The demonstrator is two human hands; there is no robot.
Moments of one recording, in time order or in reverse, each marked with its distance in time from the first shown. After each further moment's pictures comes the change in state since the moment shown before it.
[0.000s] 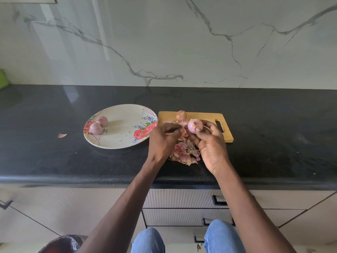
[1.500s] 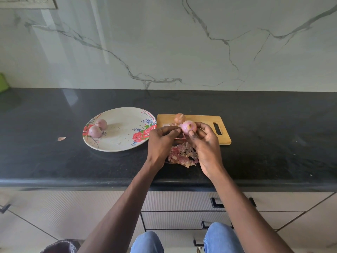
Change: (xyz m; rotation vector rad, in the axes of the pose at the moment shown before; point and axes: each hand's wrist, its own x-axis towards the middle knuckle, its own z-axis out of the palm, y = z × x) left_hand 0.000 0.001 0.007 -0.405 -0.036 -0.241; right_hand 0.001 0.012 0.001 -0.350 0.022 -0.136
